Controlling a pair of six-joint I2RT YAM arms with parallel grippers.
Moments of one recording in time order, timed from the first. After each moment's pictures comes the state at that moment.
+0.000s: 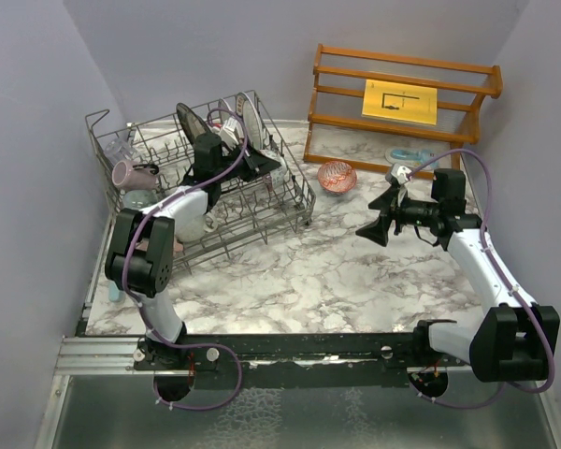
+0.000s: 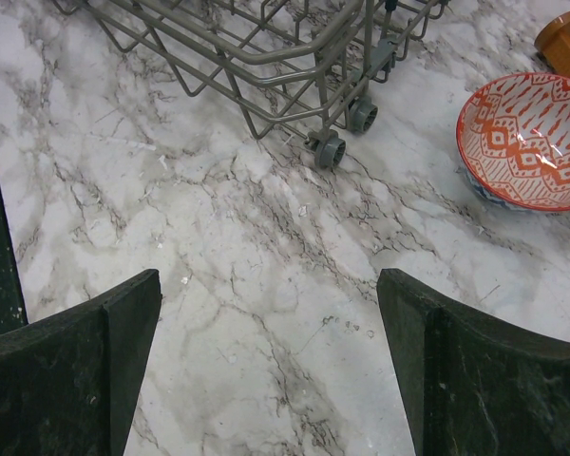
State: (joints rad) left arm -0.25 1.77 1.14 0.40 0.64 -0.95; right arm 0.00 1.19 0.83 -0.33 -1.03 -0.50
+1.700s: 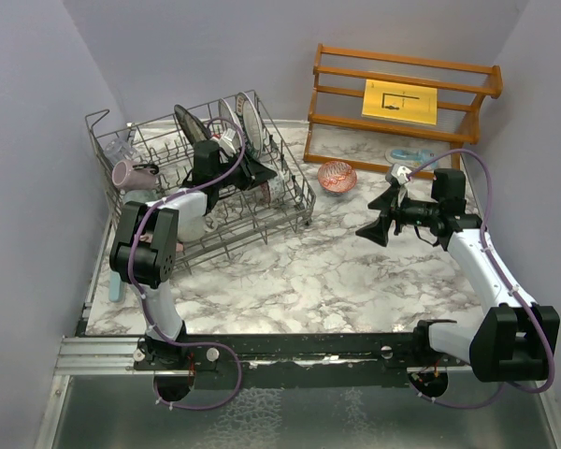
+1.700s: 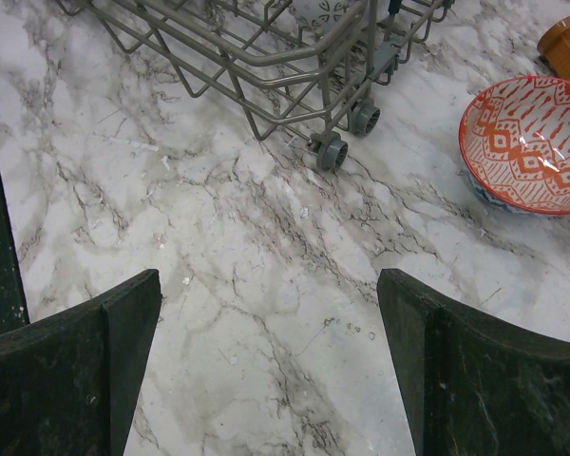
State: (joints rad) left arm -0.22 1.85 1.10 0.42 0.69 -0.96; right arm 0.00 1.19 0.83 -0.33 -1.04 -0.50
